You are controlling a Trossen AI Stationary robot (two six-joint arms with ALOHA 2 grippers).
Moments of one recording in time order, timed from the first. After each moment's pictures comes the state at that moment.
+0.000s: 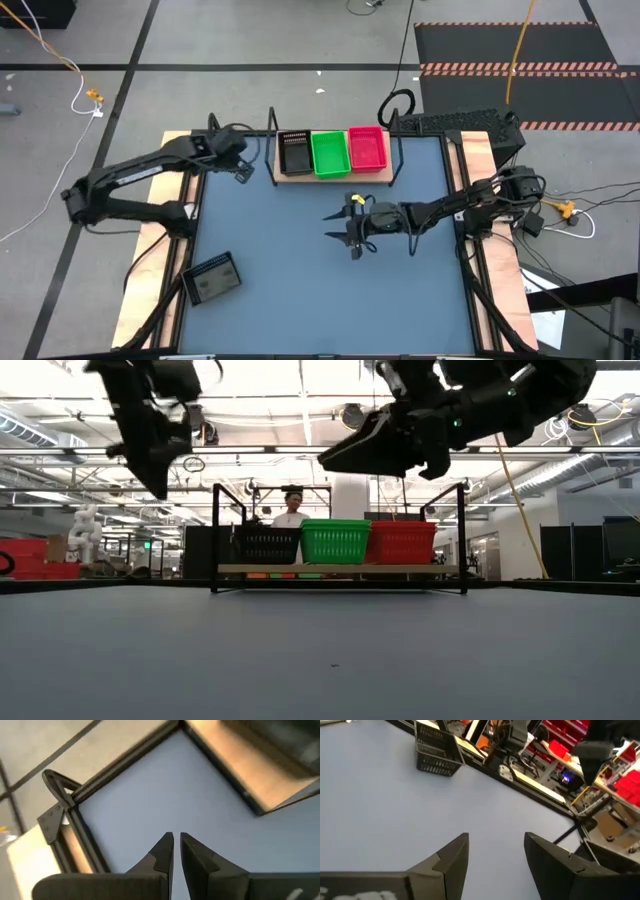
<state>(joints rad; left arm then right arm) 0.53 1.11 0.94 -0.96 -0.39 -0.30 0.11 1.58 0.68 0.62 0.13 -0.43</state>
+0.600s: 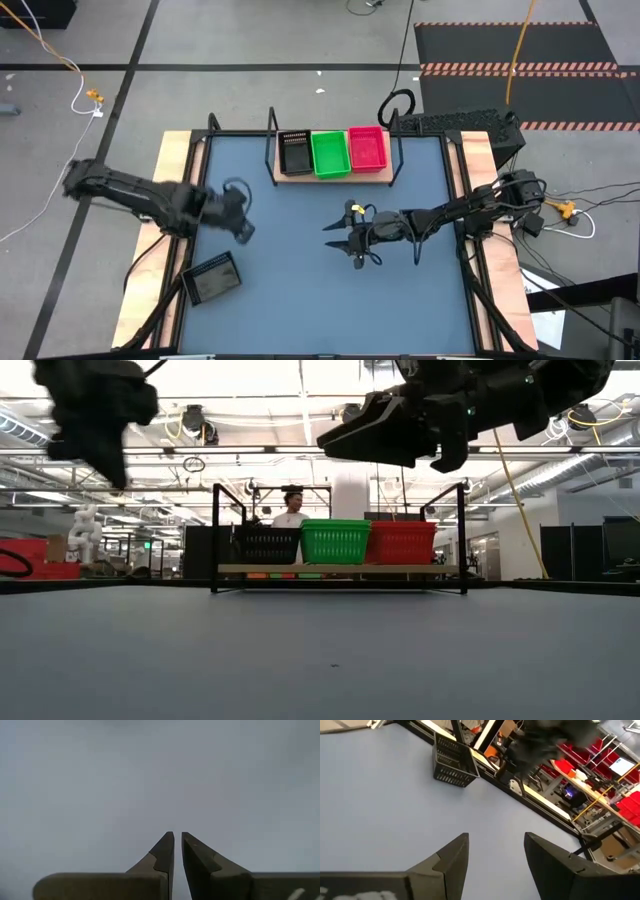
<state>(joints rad) -0.20 1.01 0.81 -0.95 -0.22 -1.04 0.17 1.58 0.68 0.65 0.13 -0.48</state>
